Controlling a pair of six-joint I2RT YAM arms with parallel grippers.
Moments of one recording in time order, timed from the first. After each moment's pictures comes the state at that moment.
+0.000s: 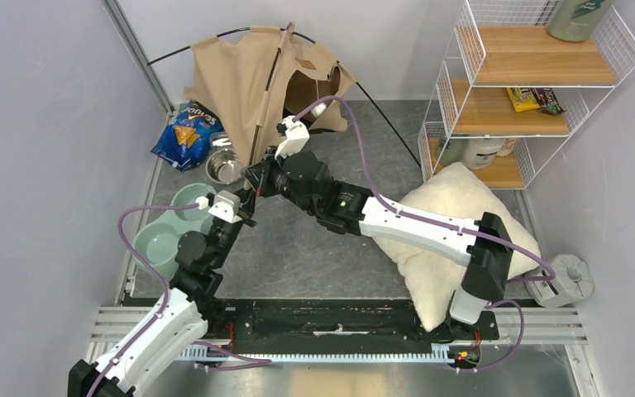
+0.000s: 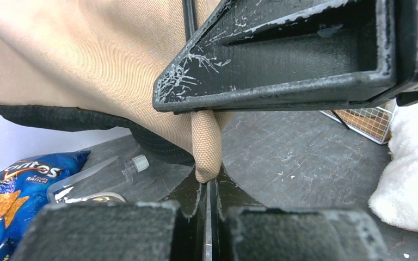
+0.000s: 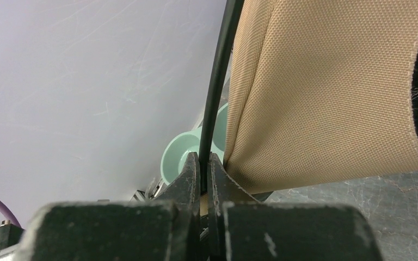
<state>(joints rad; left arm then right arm) -0.51 0.52 0.25 0.59 -0.05 0.12 1.12 1.72 1.57 0.05 0.34 0.63</state>
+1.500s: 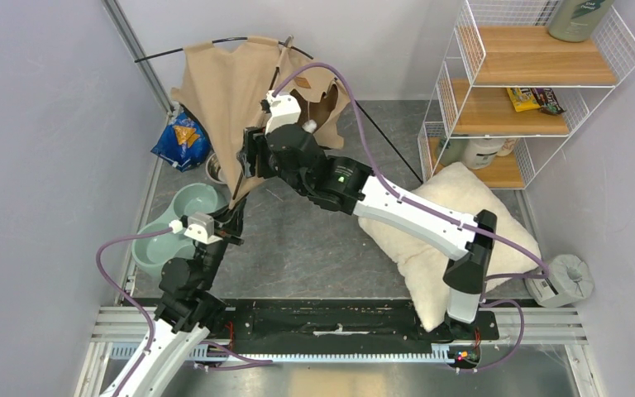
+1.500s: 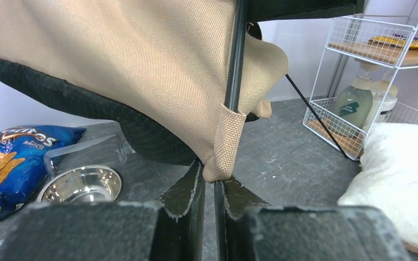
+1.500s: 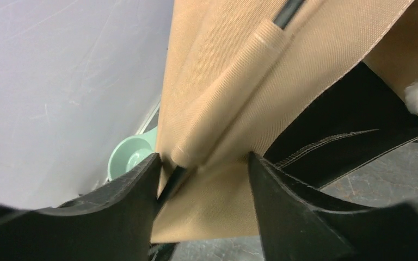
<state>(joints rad) -0.51 0.10 0.20 0.24 -0.13 -0.02 1.12 1.81 1.96 -0.38 0.43 0.47</state>
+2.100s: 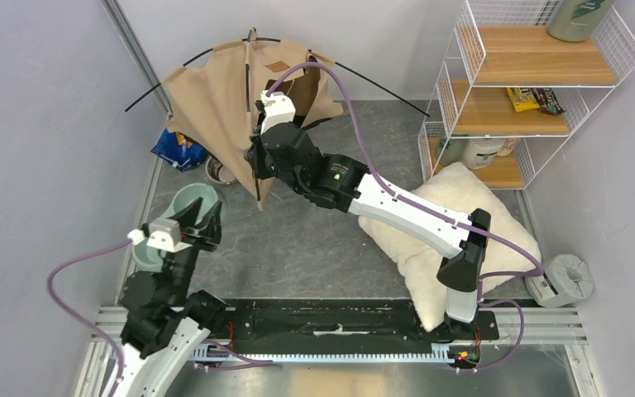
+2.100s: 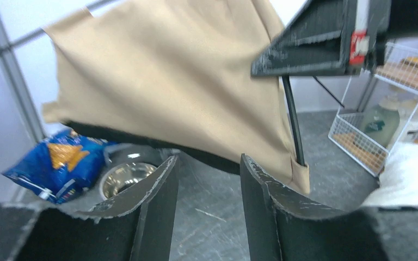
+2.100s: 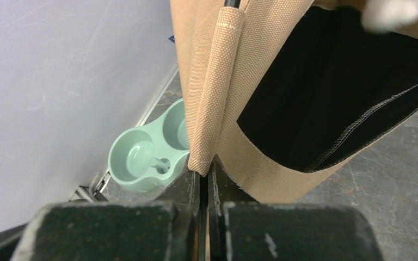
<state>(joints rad) -0.52 0.01 0.45 -0.14 -0.25 0.00 1.11 1.87 2.03 -0.45 0.43 0.48</state>
